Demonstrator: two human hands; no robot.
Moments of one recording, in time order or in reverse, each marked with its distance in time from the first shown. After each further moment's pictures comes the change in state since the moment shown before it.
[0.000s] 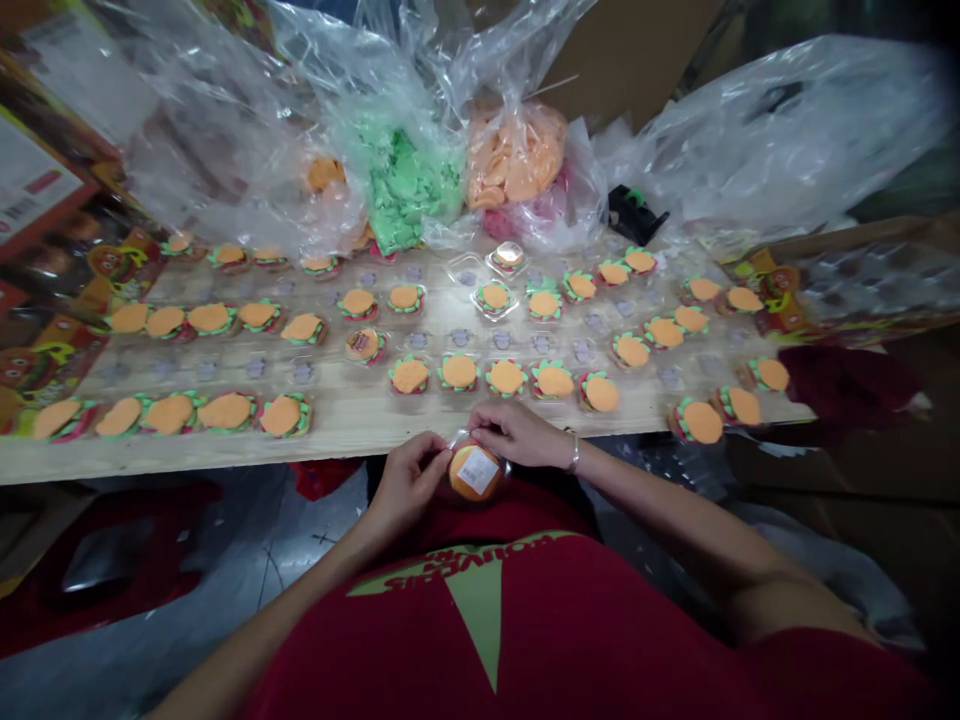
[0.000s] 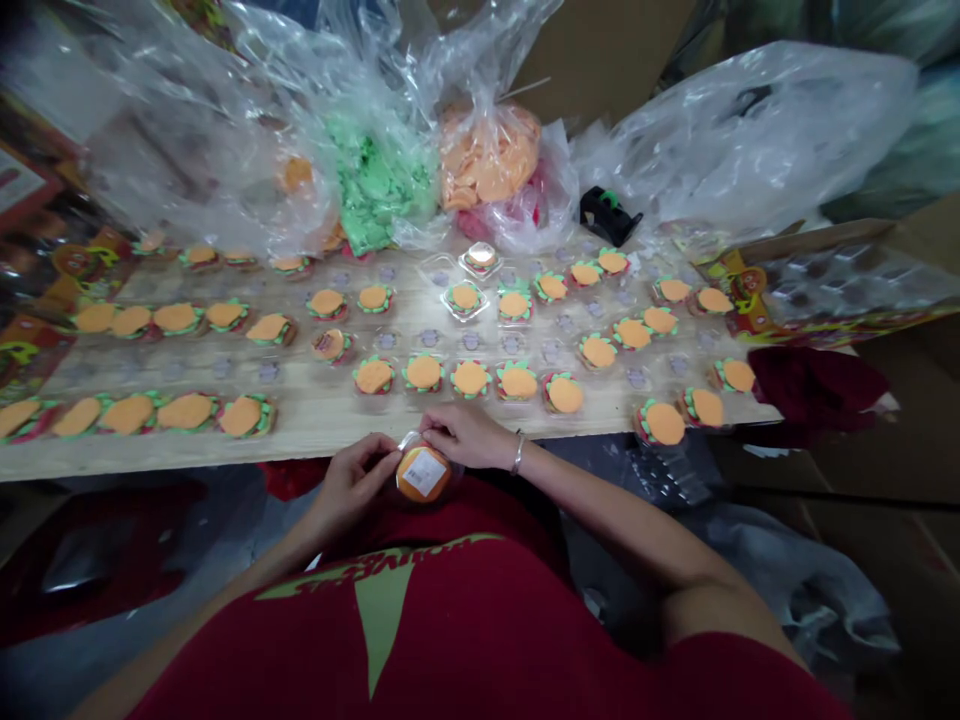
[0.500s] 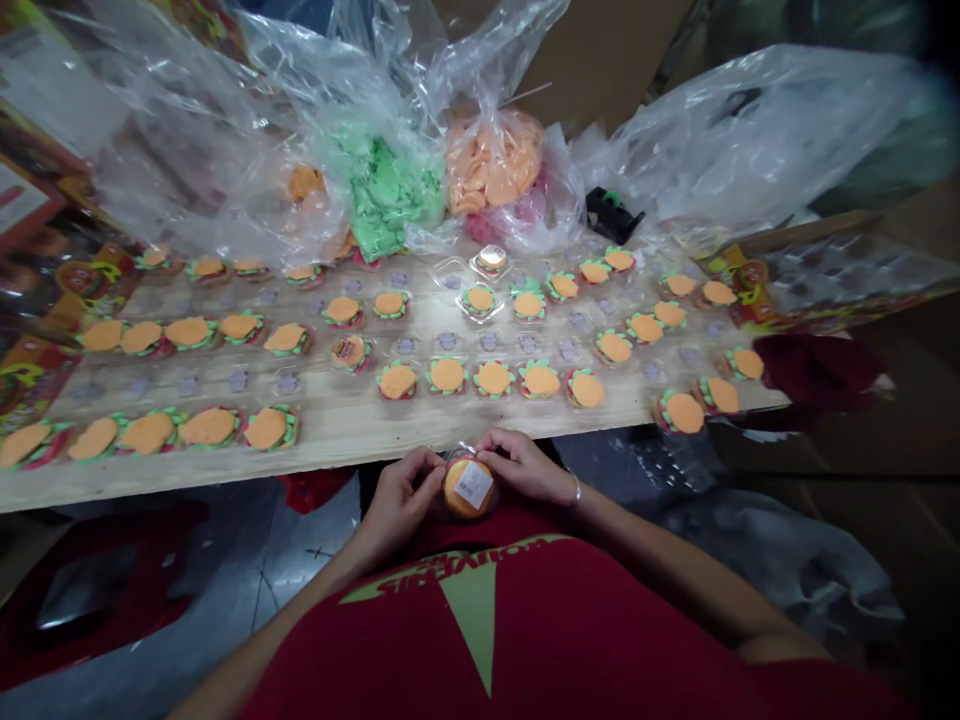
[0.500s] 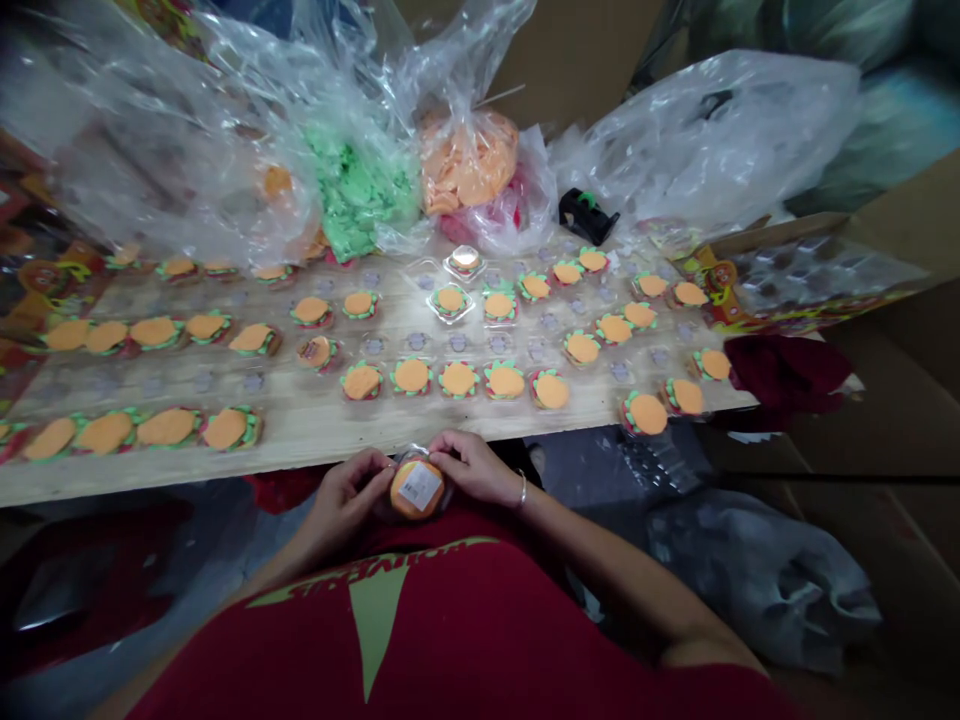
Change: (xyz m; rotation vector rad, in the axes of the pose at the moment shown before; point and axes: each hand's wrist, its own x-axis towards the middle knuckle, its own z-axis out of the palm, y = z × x) left_hand -0.007 -0.011 0.006 -0.053 -0.054 -0.035; right_hand -0.043 0.017 0.044 0.435 0.186 0.271
